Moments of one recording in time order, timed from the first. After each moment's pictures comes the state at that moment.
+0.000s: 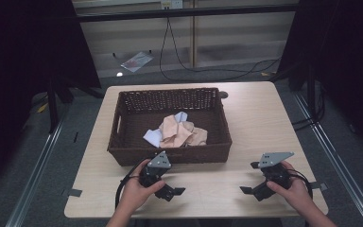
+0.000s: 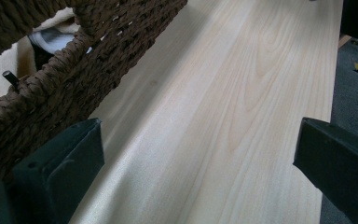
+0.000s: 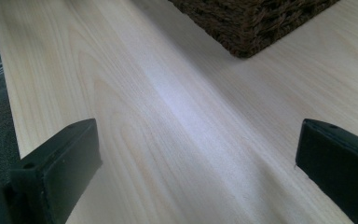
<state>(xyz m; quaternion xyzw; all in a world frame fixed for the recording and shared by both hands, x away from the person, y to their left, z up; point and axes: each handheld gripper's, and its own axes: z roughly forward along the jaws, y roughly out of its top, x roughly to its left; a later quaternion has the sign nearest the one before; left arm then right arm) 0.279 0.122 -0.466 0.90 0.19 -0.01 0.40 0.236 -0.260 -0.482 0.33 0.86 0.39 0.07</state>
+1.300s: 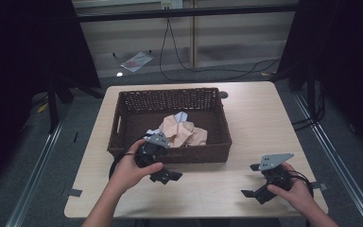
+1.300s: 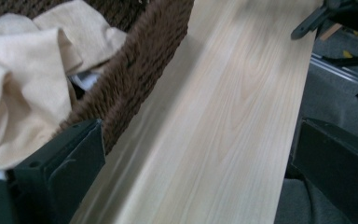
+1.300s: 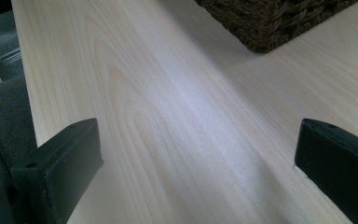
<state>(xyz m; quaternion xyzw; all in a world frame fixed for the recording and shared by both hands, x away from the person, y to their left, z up) 0.306 0.119 -0.392 0.91 0.19 -0.03 0.36 0.233 -0.261 -0.481 0.30 0.87 0.39 0.06</state>
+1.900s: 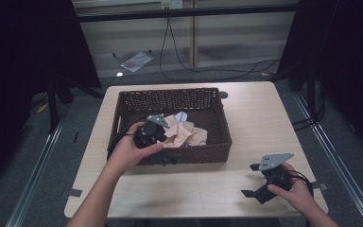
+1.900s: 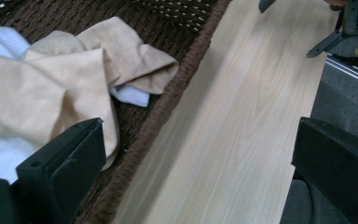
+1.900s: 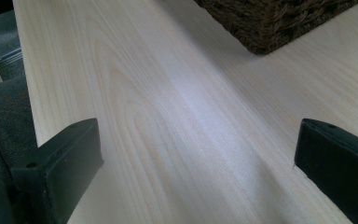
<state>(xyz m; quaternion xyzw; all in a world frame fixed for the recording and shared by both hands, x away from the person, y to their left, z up) 0.340 0.116 -0.356 0.93 0.20 -0.03 0.32 0.233 -0.261 -0.481 0.30 0.87 0.39 0.06</state>
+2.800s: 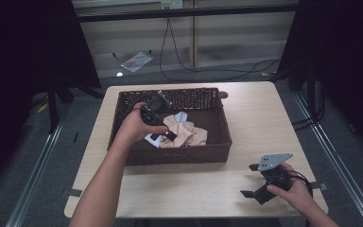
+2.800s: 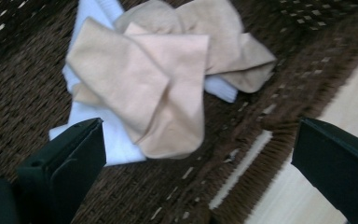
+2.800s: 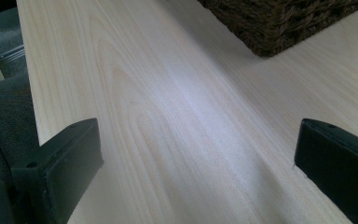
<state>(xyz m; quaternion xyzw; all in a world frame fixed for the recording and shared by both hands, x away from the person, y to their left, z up) 0.413 0.103 -0.360 0.93 0.31 0.00 0.20 0.233 -0.259 -0.481 0.29 0.87 0.39 0.06</state>
